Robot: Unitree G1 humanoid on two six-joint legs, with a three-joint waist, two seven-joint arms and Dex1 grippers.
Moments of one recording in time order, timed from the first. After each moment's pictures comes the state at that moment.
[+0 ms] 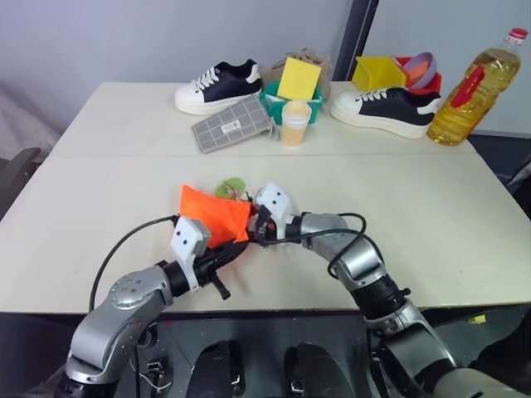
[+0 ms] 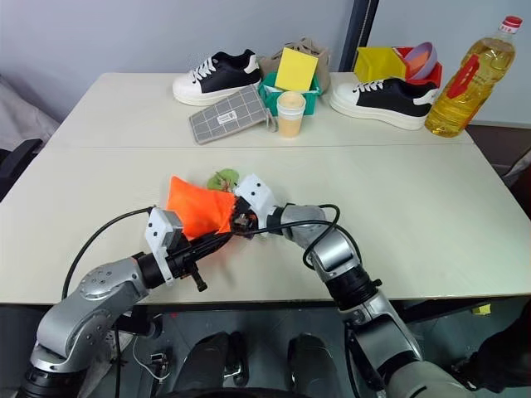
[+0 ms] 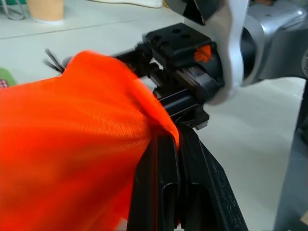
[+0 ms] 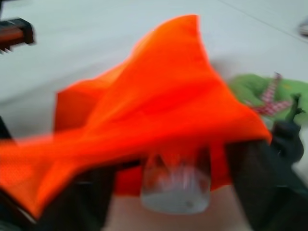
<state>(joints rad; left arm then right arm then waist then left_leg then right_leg) 0.03 0.48 -0.02 -0.56 -0.55 0.58 -0.60 -0.56 -0.24 0.33 0.00 0.20 0.53 0.72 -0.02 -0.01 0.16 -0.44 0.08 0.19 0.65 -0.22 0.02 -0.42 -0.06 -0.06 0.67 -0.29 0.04</state>
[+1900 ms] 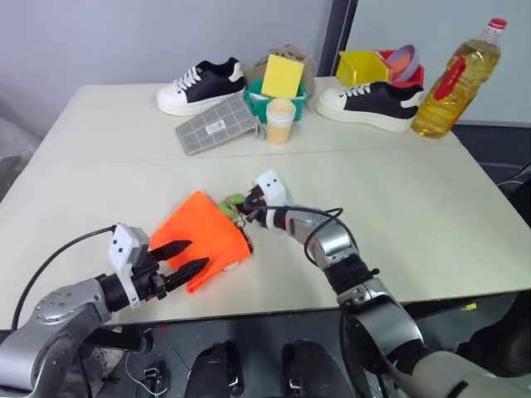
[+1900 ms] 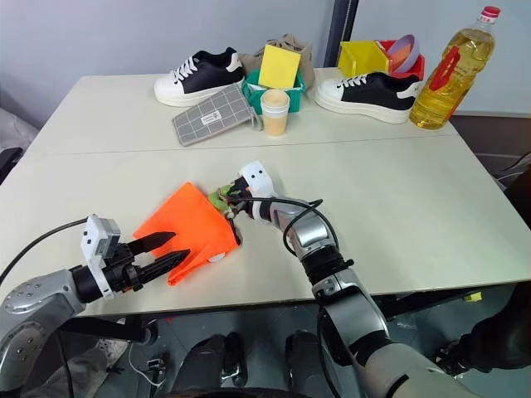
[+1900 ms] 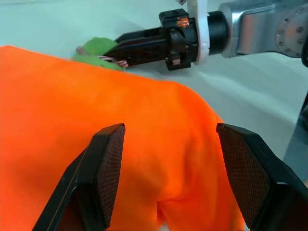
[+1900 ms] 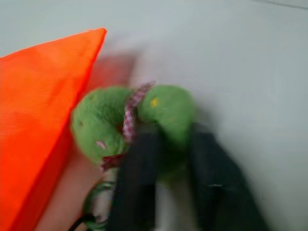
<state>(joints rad) 0.20 0.65 0.28 -0.53 -0.71 0.59 -0.73 -0.73 -0.03 0.20 0.47 0.13 0.43 0.51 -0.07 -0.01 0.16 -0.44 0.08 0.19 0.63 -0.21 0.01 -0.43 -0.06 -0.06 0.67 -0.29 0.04</state>
